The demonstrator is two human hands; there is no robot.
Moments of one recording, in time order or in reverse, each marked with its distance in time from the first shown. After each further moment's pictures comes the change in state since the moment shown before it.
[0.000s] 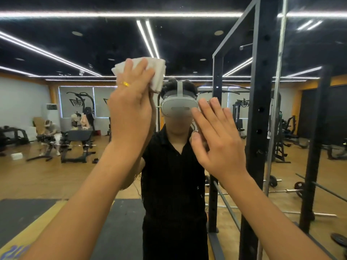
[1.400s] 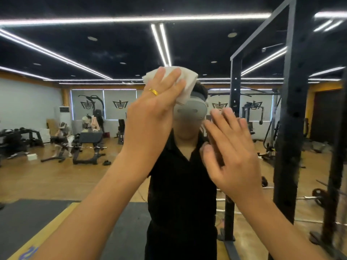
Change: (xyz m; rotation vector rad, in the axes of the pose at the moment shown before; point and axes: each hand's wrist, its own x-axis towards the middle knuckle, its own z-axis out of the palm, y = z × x) left_hand 0.015 -0.084 -0.062 0.067 -0.094 0.219; right_hand 0.026 -0.100 0.055 0.076 0.002 0.047
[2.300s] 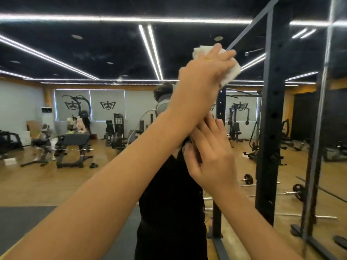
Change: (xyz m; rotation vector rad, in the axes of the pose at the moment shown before) left_hand 0.082 0.076 0.052 -0.181 -0.244 0.089; right_hand -0.001 -0.001 0.002 0.020 0.030 0.035
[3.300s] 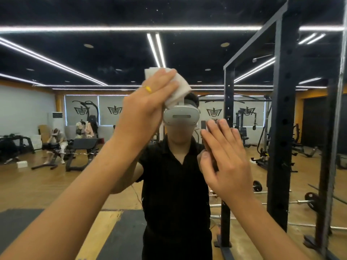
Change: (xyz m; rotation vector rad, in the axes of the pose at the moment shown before) left_hand -0.079 -0.086 -0.068 0.259 0.220 0.100; right_hand 0.000 0.000 0.002 -0.064 -0.007 -0.027
